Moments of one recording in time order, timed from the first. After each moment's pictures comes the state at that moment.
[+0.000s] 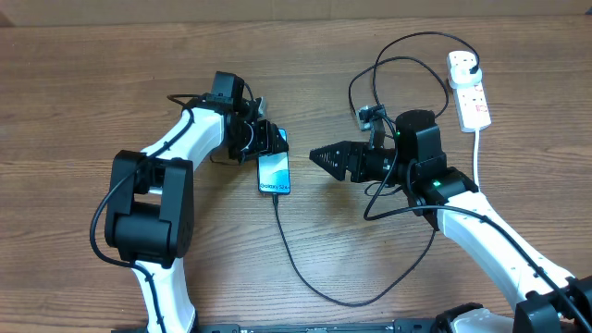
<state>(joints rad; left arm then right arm) -0.20 2.08 1.38 -0.63 0.50 -0.28 0.33 1.42 0.80 0.00 -0.74 0.57</state>
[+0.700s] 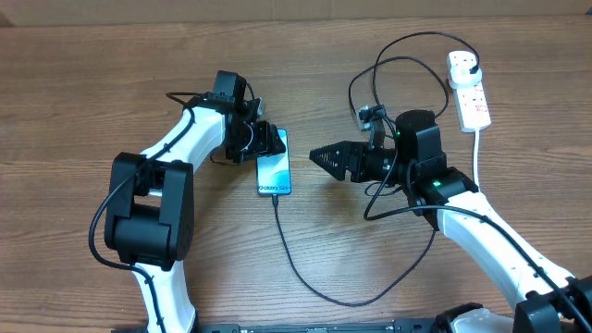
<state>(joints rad) -0.21 2.07 1.39 -0.68 0.41 -0.28 0.33 1.42 0.80 0.00 -0.74 0.57</state>
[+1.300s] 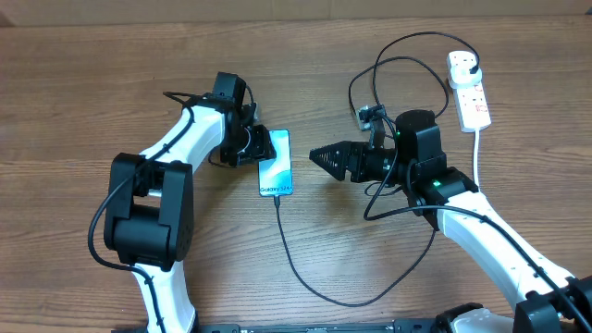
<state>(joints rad) -0.21 2.07 1.40 -0.75 0.32 -0.28 0.33 1.42 0.80 0.00 -0.74 0.57</state>
